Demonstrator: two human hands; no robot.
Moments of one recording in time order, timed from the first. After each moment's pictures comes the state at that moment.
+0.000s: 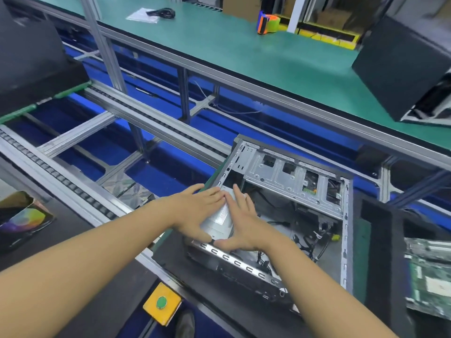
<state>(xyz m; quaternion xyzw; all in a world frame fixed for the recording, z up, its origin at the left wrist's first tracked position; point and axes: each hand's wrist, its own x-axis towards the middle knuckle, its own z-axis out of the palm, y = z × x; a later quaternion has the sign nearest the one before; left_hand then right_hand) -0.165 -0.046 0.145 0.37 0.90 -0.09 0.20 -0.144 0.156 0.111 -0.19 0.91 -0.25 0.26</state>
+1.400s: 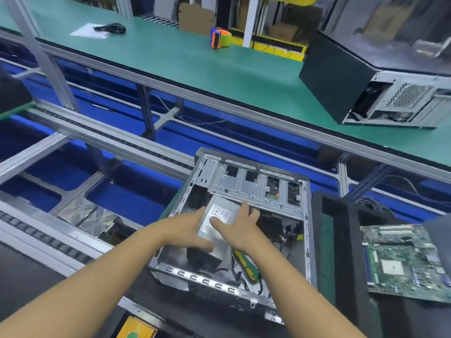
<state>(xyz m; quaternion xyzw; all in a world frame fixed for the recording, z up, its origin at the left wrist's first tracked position) -0.177 0.011 0.133 0.21 0.88 0.28 0.33 -0.146 0.196 0.139 0.12 0.90 -0.34 0.23</state>
